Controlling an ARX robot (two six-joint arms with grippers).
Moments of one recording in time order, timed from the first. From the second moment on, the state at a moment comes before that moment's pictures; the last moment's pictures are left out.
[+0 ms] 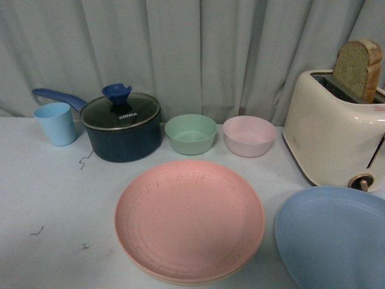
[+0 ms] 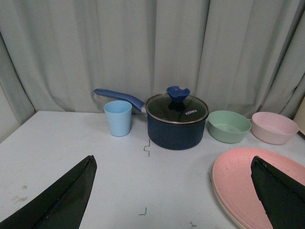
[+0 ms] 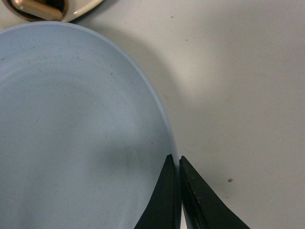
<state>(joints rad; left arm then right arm) 0.00 0.01 0.01 0.00 0.00 -0.01 -0.27 1.84 0.49 0.50 -0.18 0.09</state>
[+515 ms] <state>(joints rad) 0.00 0.01 0.01 0.00 0.00 -0.01 0.06 1.50 0.63 0.24 -0.29 0.35</state>
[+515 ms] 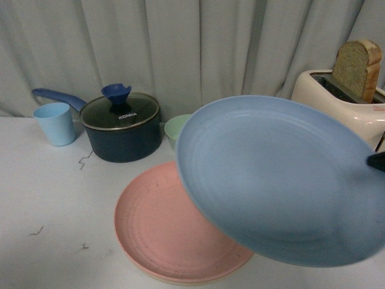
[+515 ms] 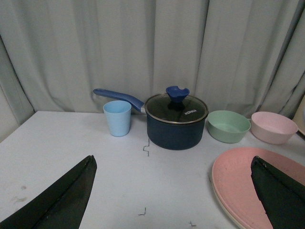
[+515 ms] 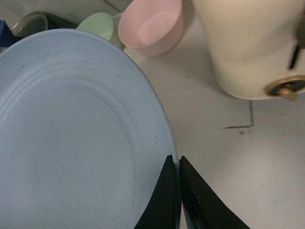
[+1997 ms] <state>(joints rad) 0.00 0.01 0.01 0.00 0.00 -0.01 0.36 1.97 0.96 0.16 -0.05 0.47</state>
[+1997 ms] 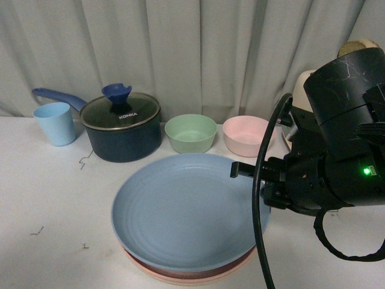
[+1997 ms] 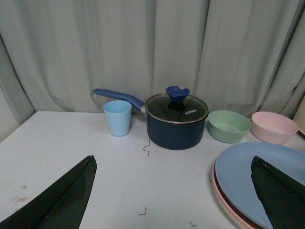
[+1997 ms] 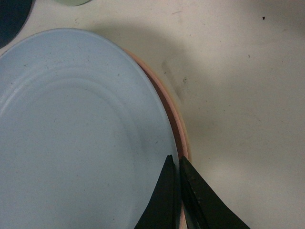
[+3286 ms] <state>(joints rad) 0.00 0.01 0.01 0.00 0.00 -0.01 0.07 1.13 0.35 0.76 0.09 0.08</state>
